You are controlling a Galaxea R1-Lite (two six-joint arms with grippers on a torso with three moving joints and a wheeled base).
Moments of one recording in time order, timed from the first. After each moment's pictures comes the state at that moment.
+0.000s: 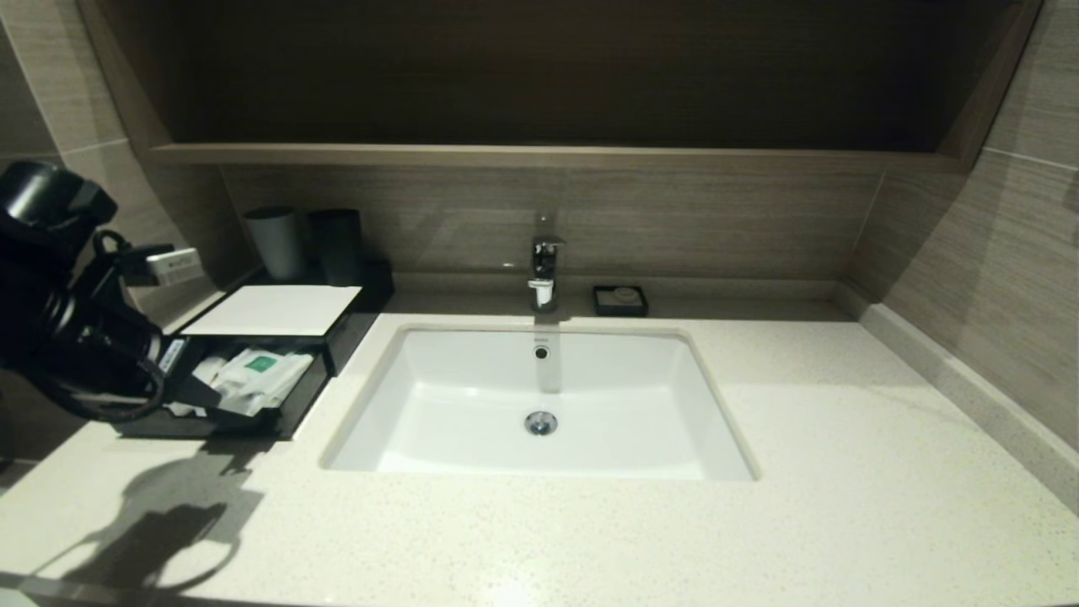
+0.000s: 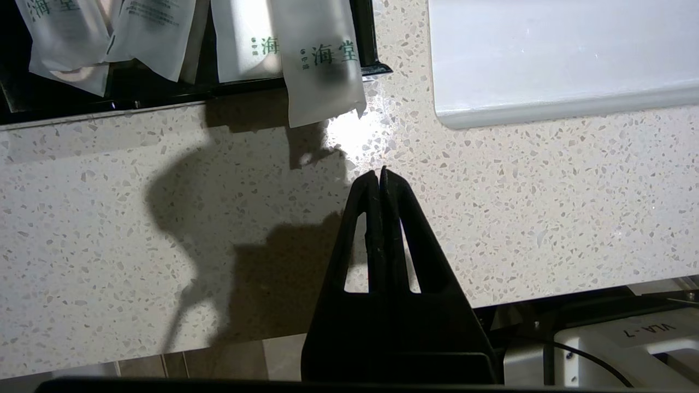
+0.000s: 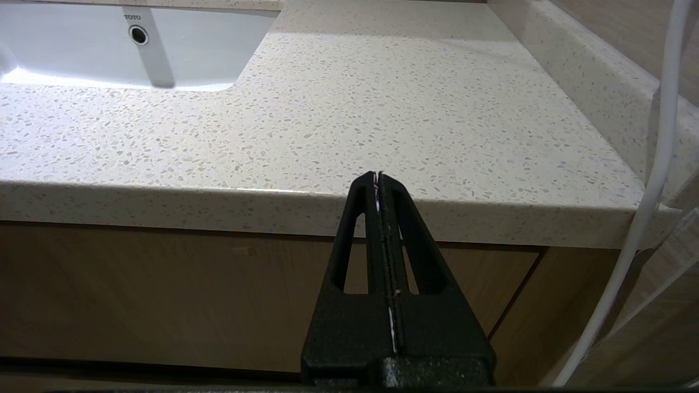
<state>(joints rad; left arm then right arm) 0.13 1.64 -1.41 0.83 -0.26 0.23 0.00 0.00 0.00 0.00 0.01 -0.03</state>
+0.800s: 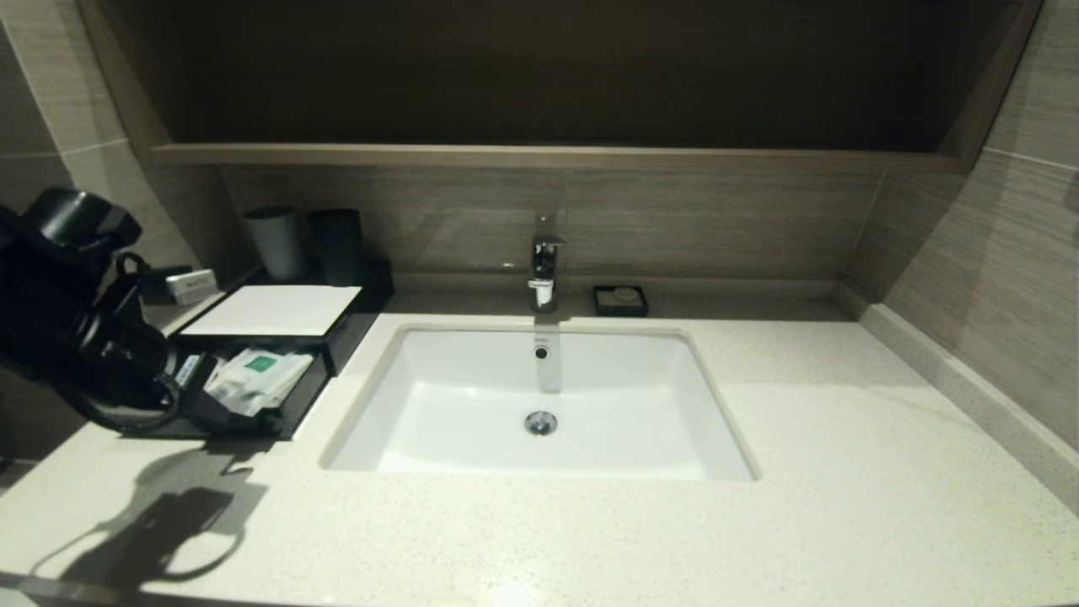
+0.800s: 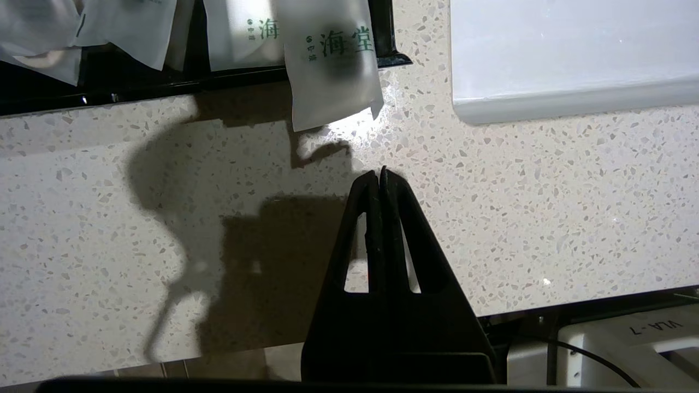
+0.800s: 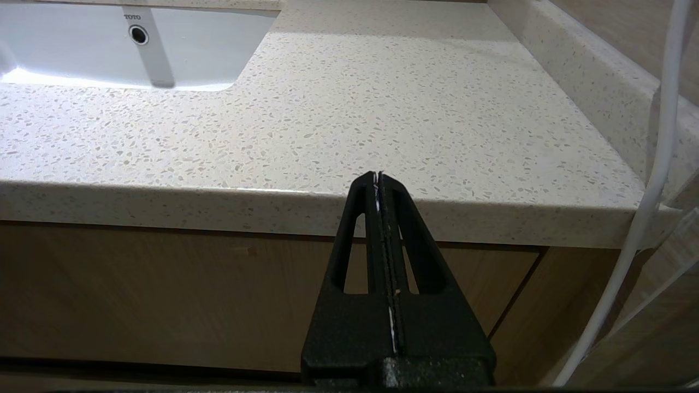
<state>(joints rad) 0.13 1.69 -1.39 0.81 -0.25 0.23 0.00 0.00 0.00 0.00 0.01 -0.03</state>
